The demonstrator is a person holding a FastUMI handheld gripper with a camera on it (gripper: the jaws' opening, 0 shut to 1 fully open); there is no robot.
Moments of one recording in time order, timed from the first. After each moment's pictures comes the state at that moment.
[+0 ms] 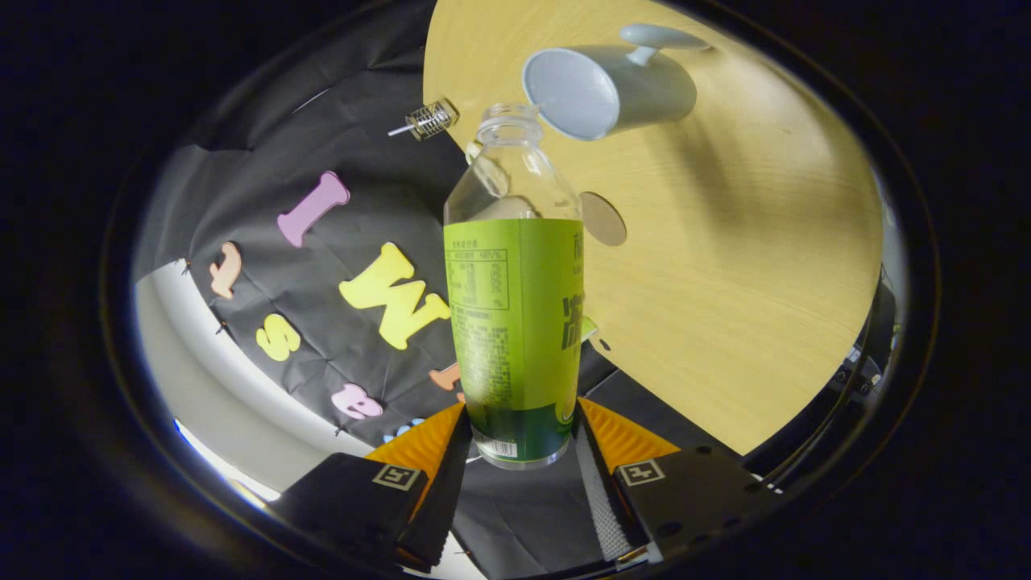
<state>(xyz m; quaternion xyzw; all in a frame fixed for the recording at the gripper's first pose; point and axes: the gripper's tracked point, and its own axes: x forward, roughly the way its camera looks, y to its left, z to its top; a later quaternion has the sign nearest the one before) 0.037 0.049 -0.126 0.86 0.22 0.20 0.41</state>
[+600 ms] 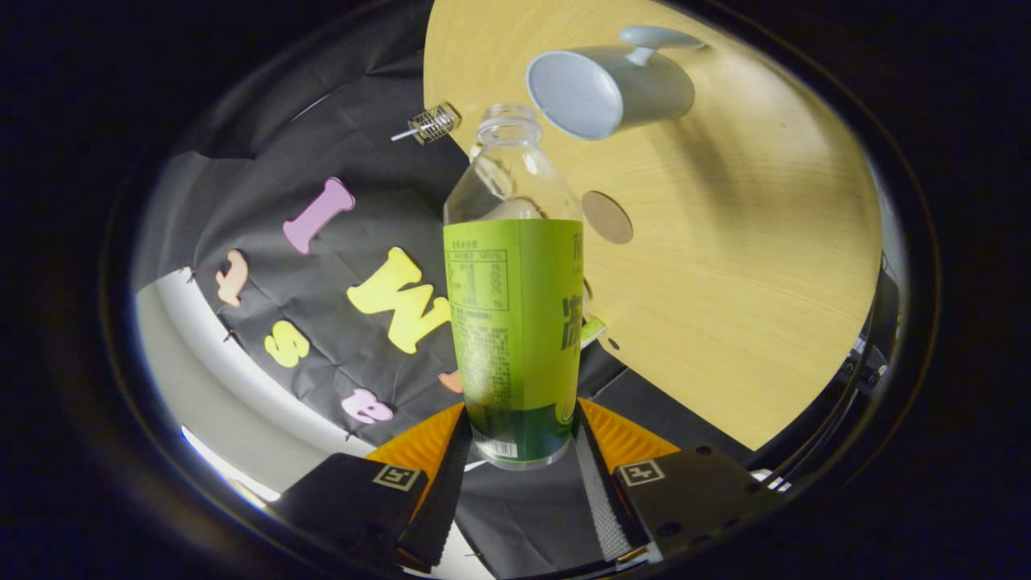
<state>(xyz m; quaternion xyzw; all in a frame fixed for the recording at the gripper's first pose) 0.035 0.045 -0.117 0.87 0.21 0.20 0.40</state>
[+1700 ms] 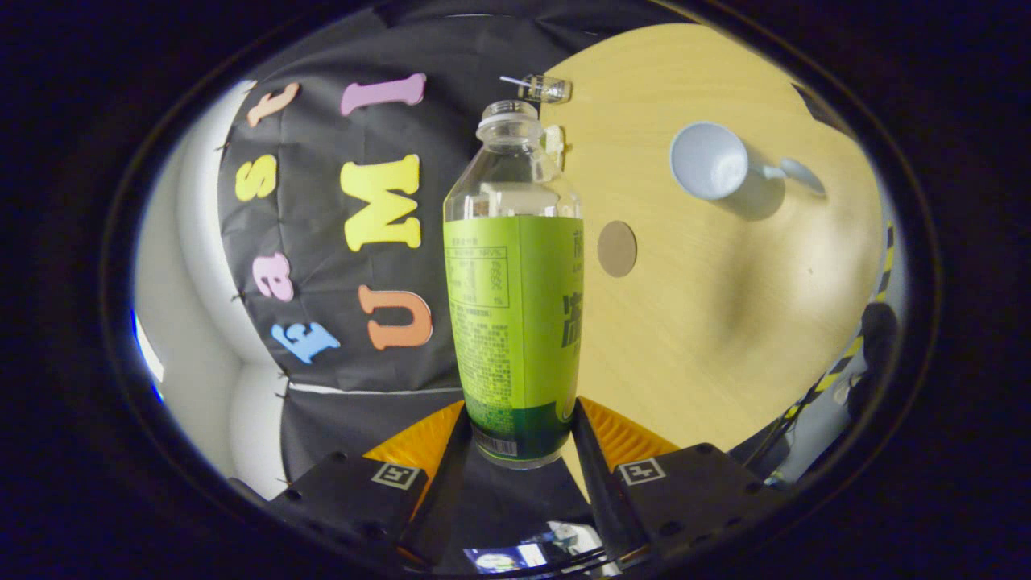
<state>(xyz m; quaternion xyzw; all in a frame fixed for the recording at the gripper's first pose) -0.009 0.075 -0.131 0.63 0.29 0.20 0.69</state>
